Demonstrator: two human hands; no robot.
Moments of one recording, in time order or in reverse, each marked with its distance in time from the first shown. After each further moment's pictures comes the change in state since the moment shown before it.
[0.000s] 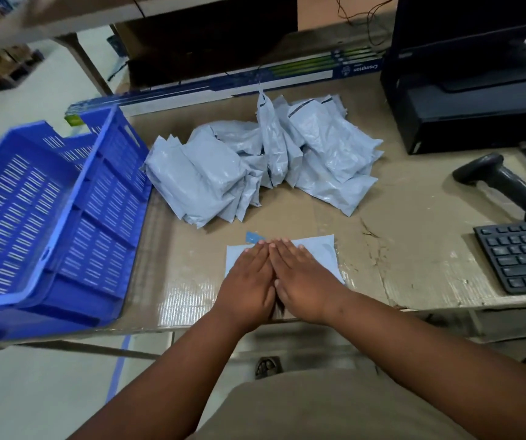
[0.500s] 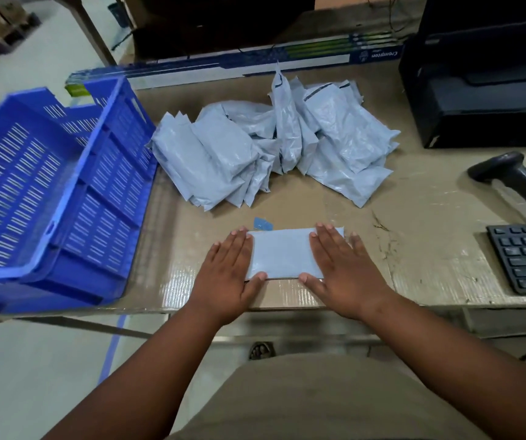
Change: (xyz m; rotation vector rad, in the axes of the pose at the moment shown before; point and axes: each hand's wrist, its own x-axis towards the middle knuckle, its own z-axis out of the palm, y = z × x) left_hand -0.042 -0.040 -0.009 0.152 -0.036 -0.190; right_hand -0.034 0.034 0.004 -0.151 -0.087 0.239
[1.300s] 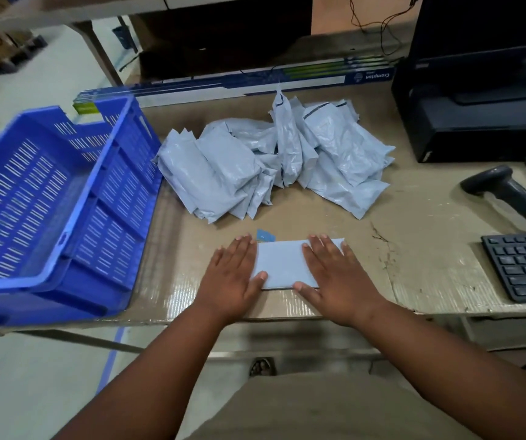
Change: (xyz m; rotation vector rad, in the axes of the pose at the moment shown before) left_hand 0.019 -0.008 0.001 -0.003 -0.043 -0.004; right_hand 0.007 -0.011 0.001 0.012 0.083 -0.038
